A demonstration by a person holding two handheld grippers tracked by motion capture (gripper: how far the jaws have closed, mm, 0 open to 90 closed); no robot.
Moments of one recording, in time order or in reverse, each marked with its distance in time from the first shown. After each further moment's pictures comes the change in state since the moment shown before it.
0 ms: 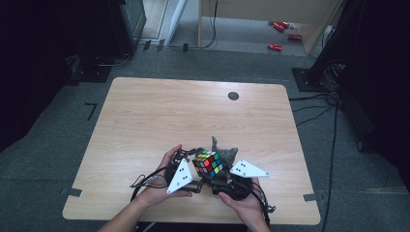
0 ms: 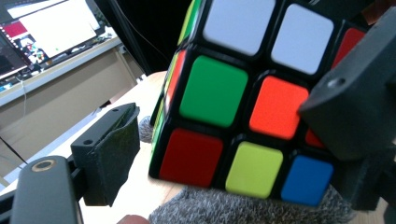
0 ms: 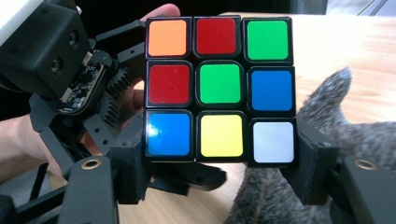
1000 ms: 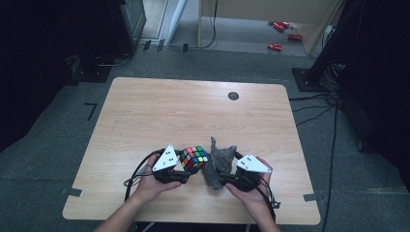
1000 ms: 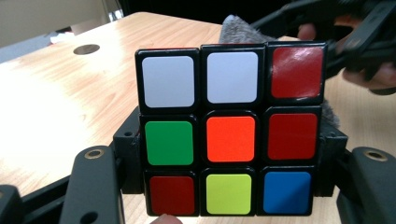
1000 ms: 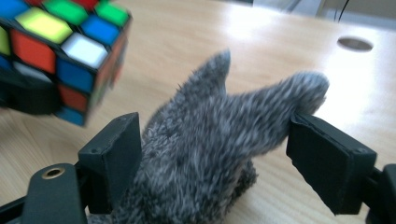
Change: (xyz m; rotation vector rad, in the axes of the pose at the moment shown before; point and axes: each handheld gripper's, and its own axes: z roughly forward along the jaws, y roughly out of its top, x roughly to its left) left arm 0.040 -0.009 -0.022 0.169 -0.113 -0.343; right arm -0.035 -0.006 0.004 0.061 -0.289 -0.103
